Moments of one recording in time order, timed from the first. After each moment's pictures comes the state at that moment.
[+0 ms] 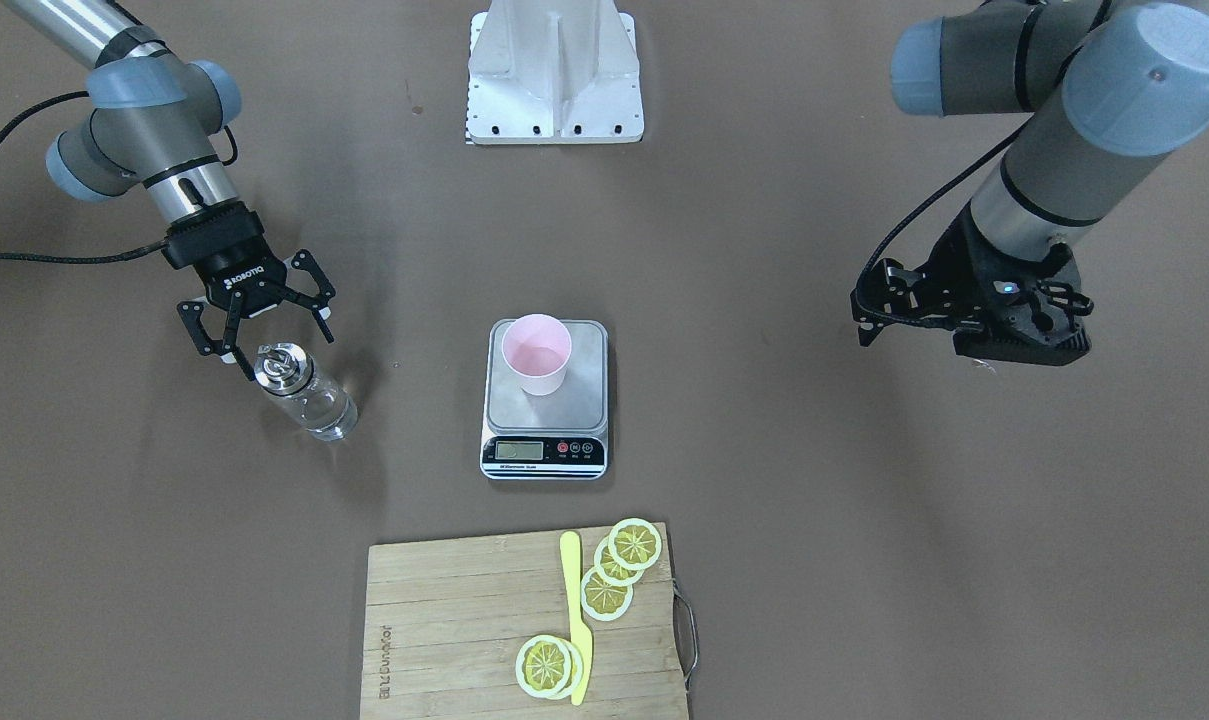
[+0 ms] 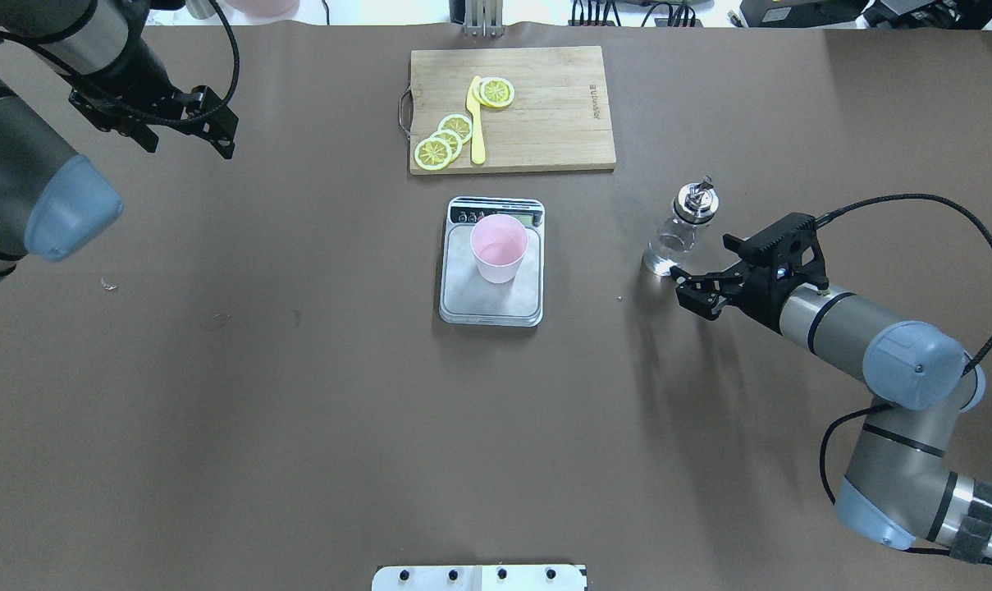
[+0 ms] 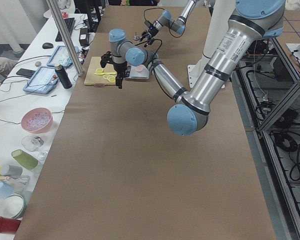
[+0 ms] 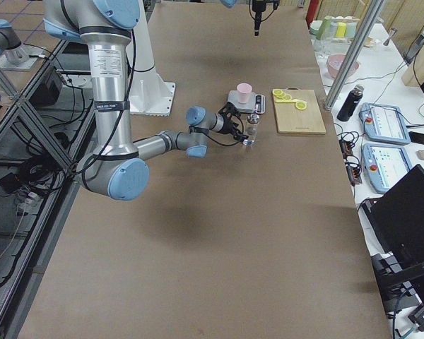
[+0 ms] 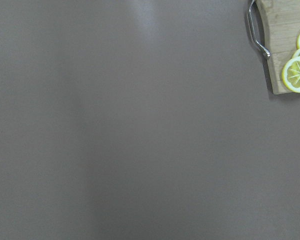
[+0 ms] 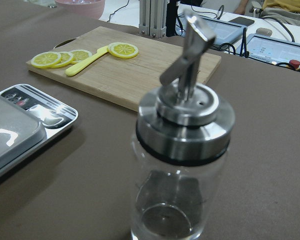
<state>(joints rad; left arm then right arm) -1.02 -2.10 -1.79 -1.41 -2.20 -0.67 0.52 -1.50 1.66 -0.38 1.32 0.68</state>
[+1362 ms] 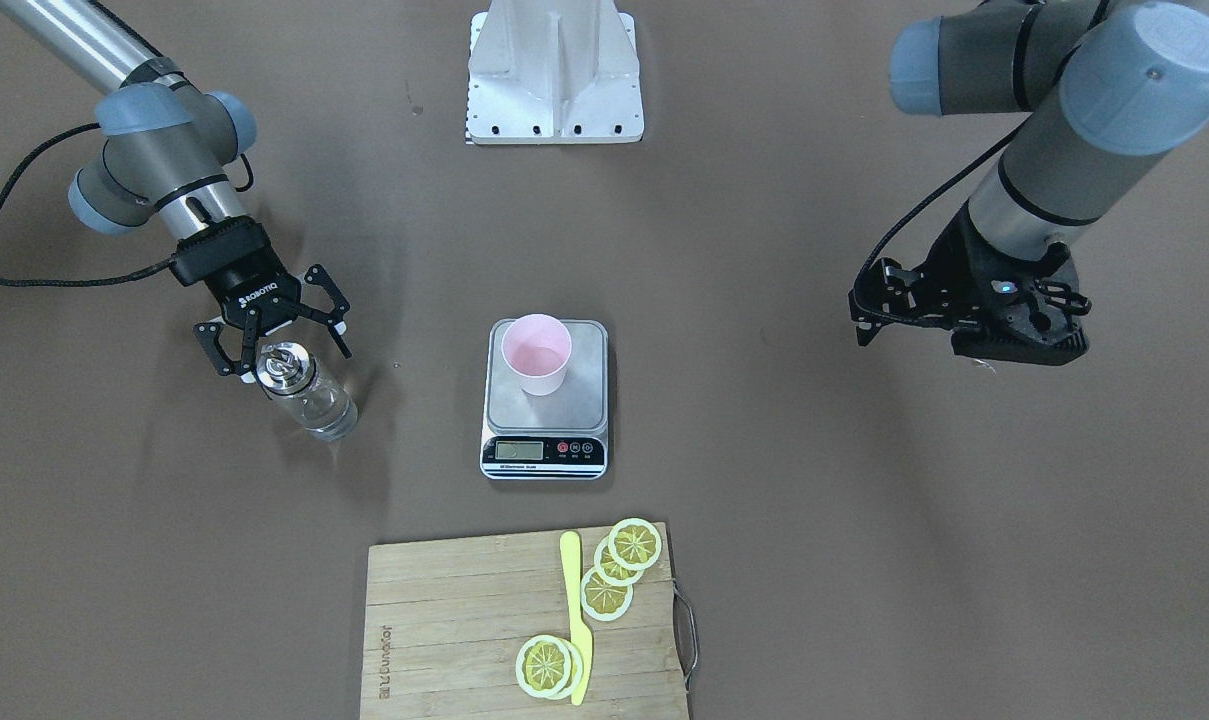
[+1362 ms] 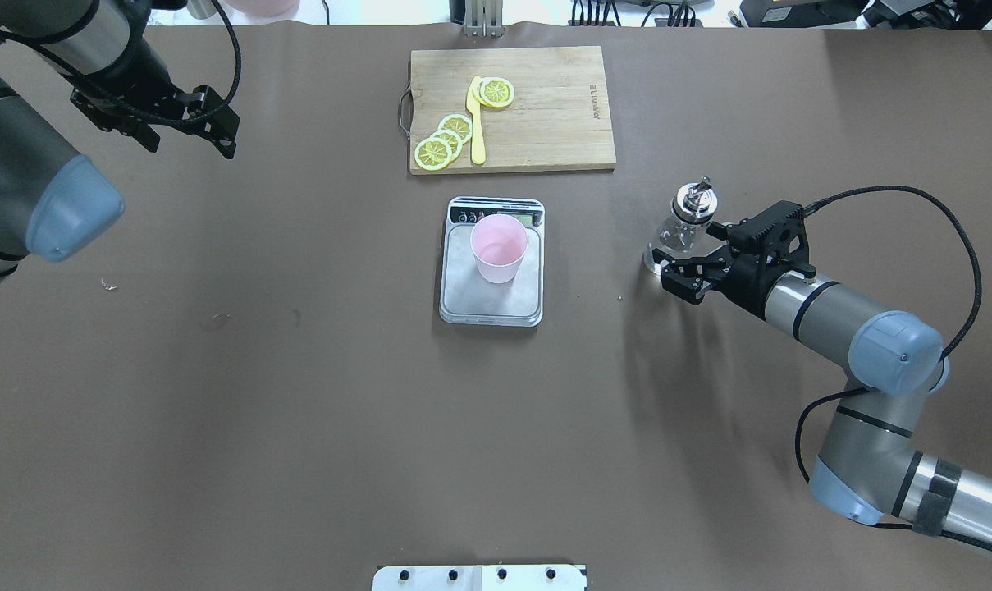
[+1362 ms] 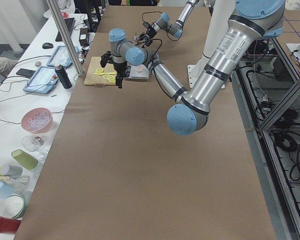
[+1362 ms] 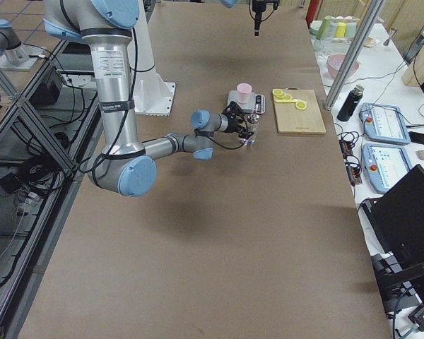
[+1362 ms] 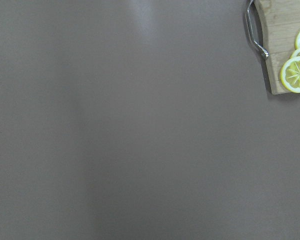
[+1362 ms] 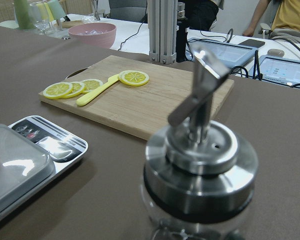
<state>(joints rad) -1.02 -2.11 -1.79 -1.41 -2.20 -0.67 0.54 -1.42 1.55 -0.24 1.32 0.67</state>
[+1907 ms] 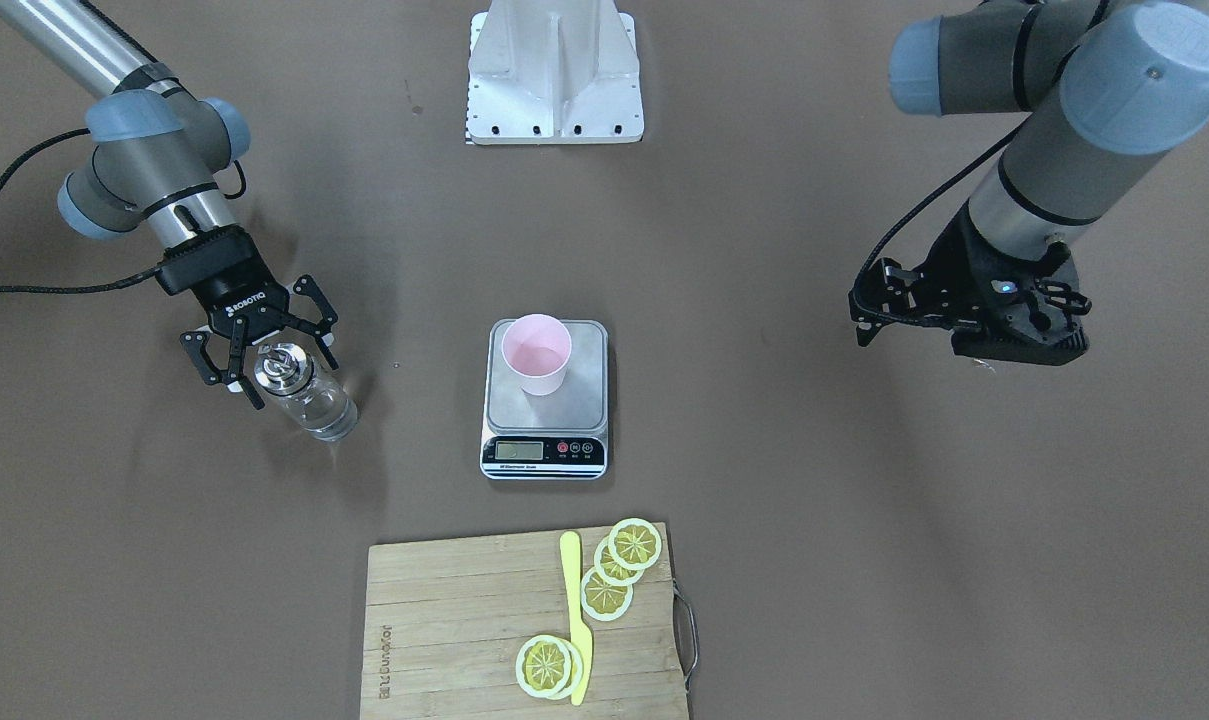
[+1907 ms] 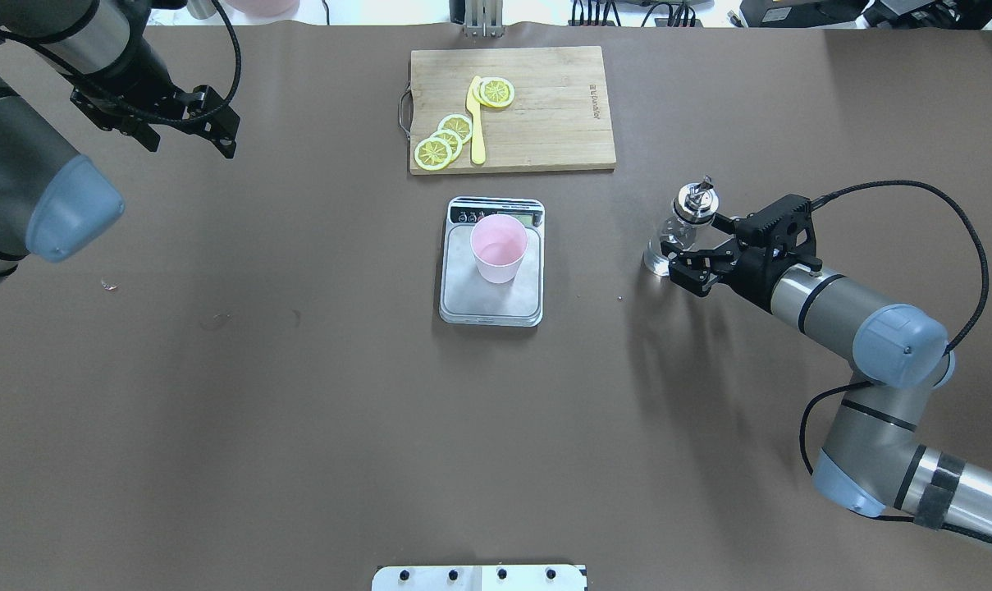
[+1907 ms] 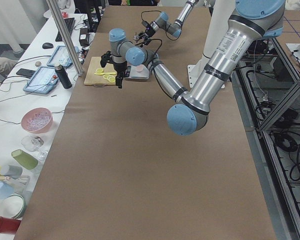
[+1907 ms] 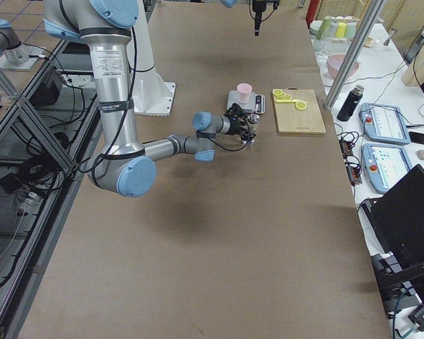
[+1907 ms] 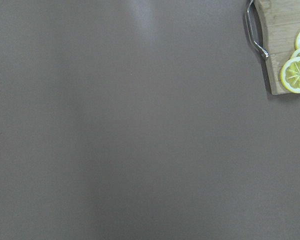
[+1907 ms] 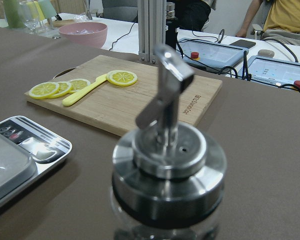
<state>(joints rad) -1.02 -2.11 -1.79 -1.41 -2.20 -0.67 0.55 -1.42 1.53 -0.24 1.32 0.67</state>
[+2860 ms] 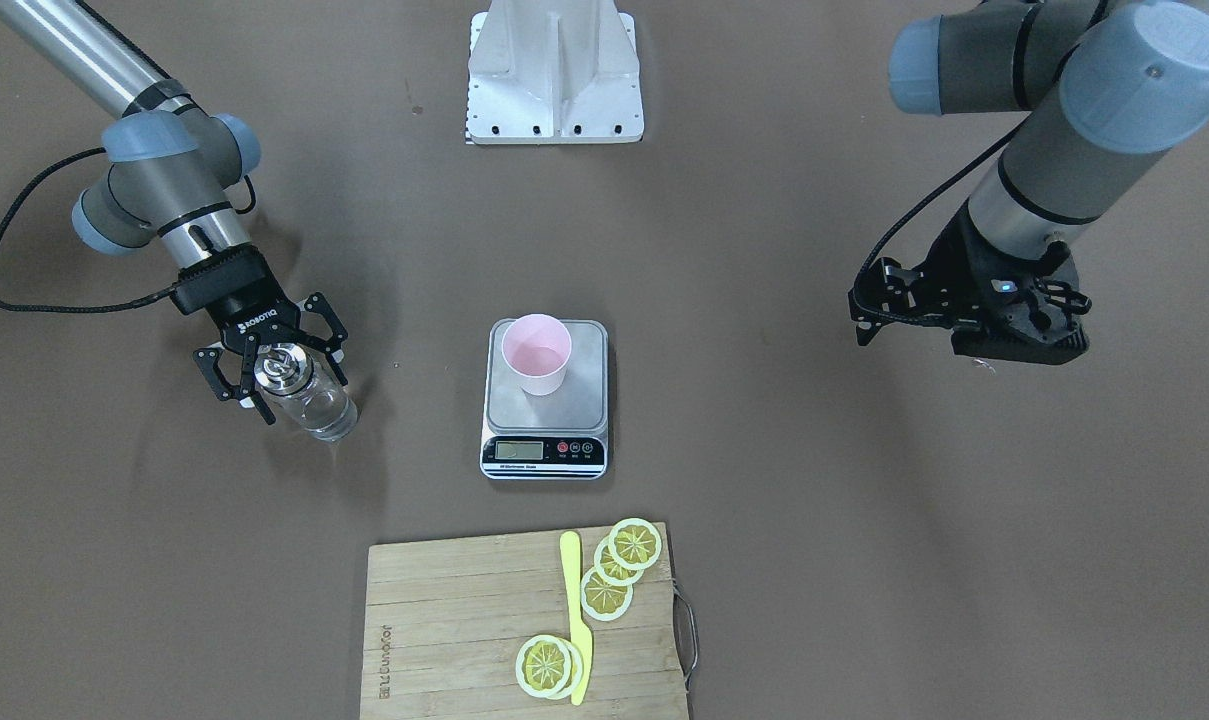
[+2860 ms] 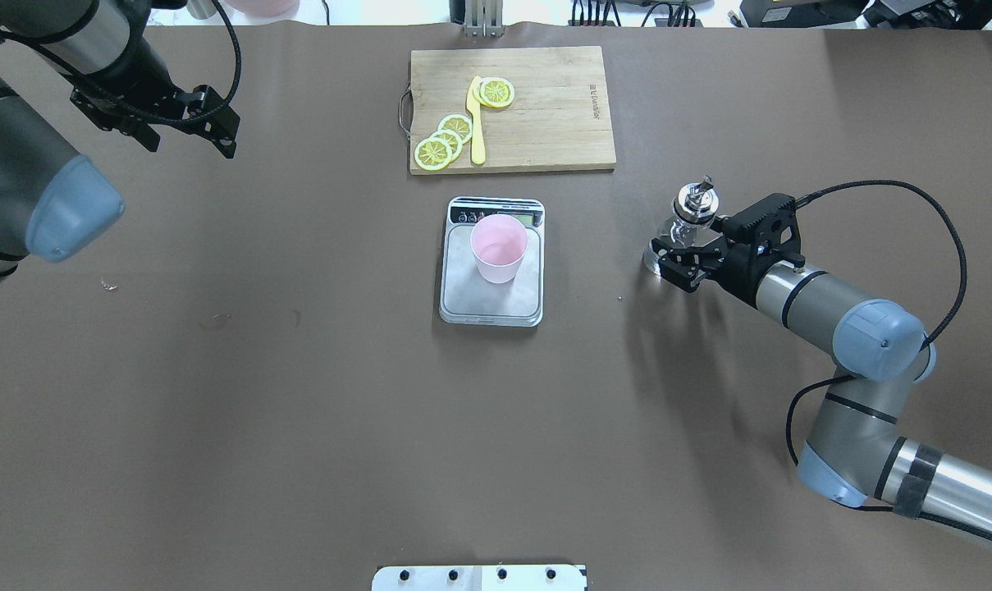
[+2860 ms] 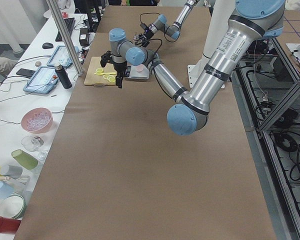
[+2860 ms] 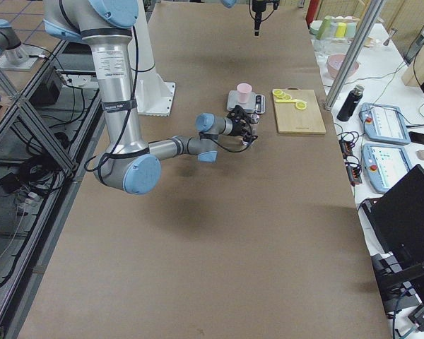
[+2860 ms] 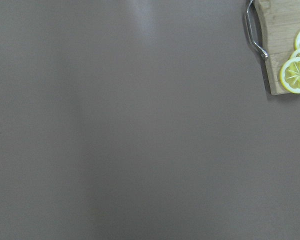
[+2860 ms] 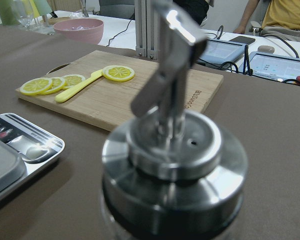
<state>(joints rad) -1.02 -2.11 -1.79 -1.41 -2.20 -0.67 0.55 -1.37 1.46 -0.23 1.32 0.68</state>
